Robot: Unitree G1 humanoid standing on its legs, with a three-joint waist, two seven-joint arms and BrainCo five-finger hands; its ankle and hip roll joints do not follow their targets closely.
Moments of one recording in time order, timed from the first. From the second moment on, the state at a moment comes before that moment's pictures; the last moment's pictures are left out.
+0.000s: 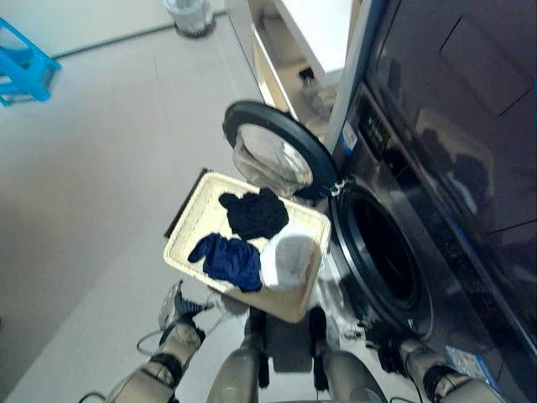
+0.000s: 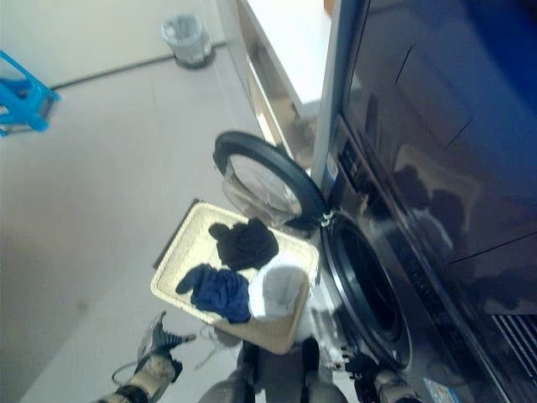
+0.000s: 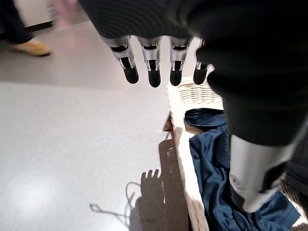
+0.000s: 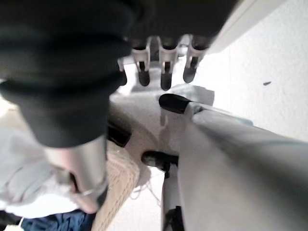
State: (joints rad) left arm -0.44 0.28 -0.37 1.24 0.04 -0.08 0.60; right arm -0.37 -0.32 0.33 1.24 0.31 -0.05 0.22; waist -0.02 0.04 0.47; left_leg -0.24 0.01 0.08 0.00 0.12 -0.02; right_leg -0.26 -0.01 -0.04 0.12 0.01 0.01
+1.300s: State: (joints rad) left arm -0.93 0.48 -0.43 1.38 -0.08 0.07 0.55; right arm -0.55 -0.34 0.45 1.02 0.55 -0.06 0.19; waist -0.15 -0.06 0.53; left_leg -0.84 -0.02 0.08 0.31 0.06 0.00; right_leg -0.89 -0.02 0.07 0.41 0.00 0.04
